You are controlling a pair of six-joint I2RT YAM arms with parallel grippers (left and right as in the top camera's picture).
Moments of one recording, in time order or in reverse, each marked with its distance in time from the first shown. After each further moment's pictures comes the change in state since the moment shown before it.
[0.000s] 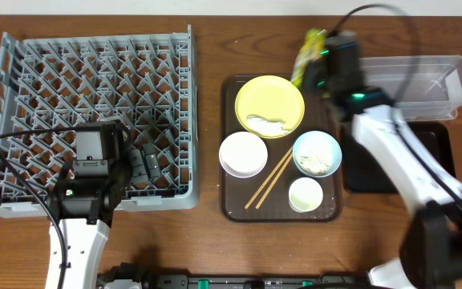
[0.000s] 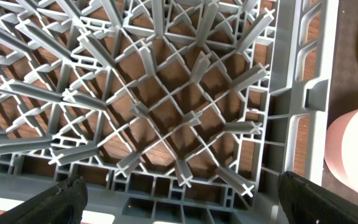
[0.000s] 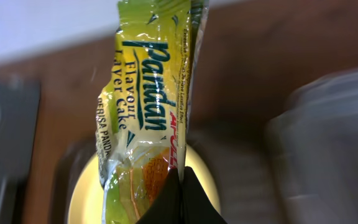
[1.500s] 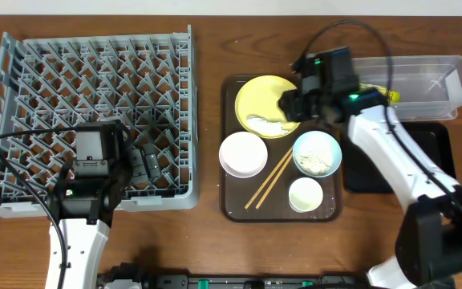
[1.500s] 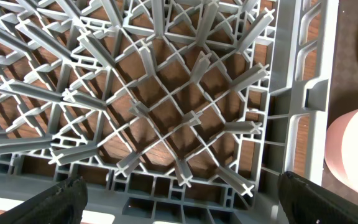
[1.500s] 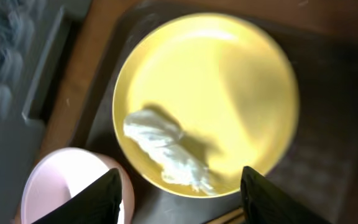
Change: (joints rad) left arm 0.000 0.000 0.000 0.000 0.000 0.000; right arm 0.071 0.057 -0.005 -0.241 -0.377 -0.356
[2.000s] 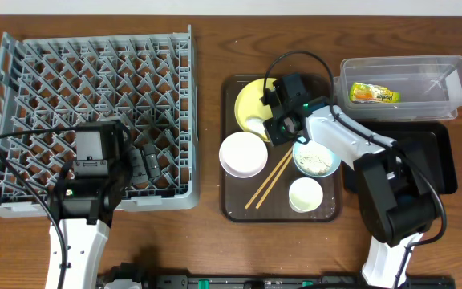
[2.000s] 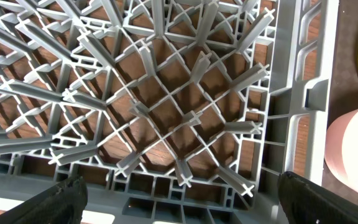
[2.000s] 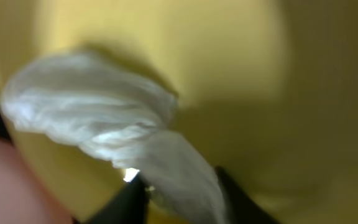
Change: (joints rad) left arm 0.000 0.000 0.000 0.000 0.000 0.000; right arm 0.102 0.259 -0.013 0.035 0.128 -0.063
